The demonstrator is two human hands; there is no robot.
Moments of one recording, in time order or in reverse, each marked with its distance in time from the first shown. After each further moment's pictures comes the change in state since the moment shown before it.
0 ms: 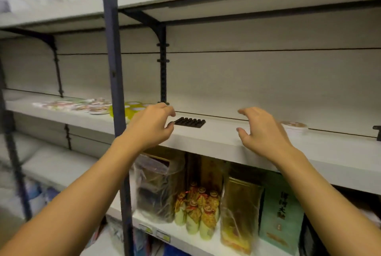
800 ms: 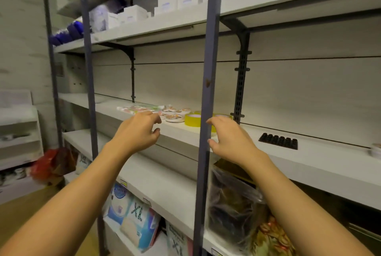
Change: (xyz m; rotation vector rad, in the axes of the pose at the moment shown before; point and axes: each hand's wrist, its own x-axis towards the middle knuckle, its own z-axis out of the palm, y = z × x) left_hand -0.088 -0.283 -0.040 0.163 -0.065 -0.340; right_hand 0.107 -0.286 0.133 0.216 -0.124 -0.361
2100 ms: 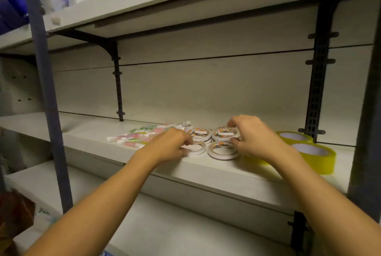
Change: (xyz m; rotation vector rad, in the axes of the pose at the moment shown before) left_hand 0.267 -0.221 0.194 -0.192 -0.270 0.457; right_hand 0.291 -0.009 0.189 -0.171 -0.045 0.245
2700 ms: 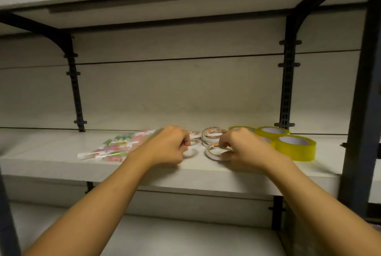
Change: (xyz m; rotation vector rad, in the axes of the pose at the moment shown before) left_hand 0.023 -0.039 -0.002 -0.143 0.093 0.300; right_hand -0.005 -0.050 0.020 -0.151 -0.121 0.160
